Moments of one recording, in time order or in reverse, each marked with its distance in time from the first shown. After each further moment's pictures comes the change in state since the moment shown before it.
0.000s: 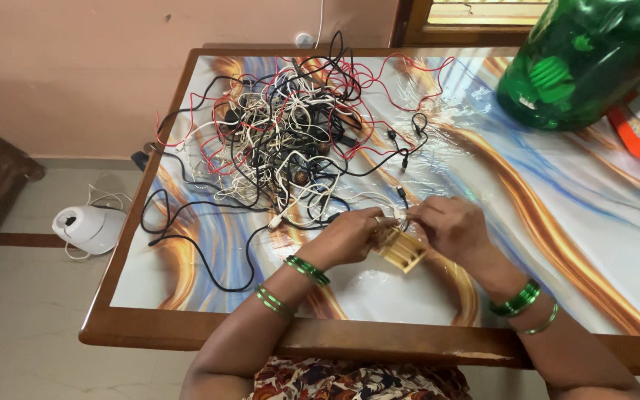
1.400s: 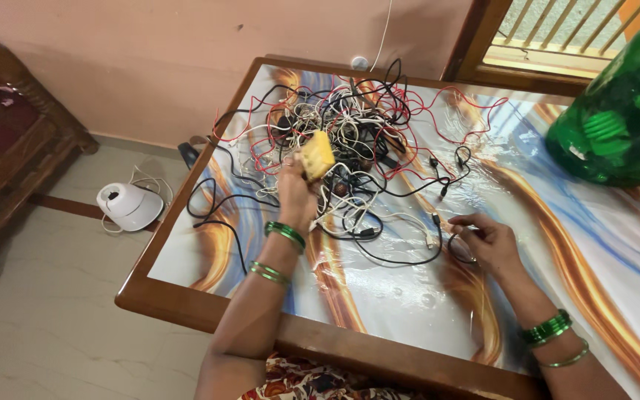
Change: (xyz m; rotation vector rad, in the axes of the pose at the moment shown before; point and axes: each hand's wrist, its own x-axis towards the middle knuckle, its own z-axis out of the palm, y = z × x) left_hand -0.029 -0.118 -0.075 -1.382 1.259 -0.520; right_hand -0.035 0.080 0.065 0.687 -0.094 0.537
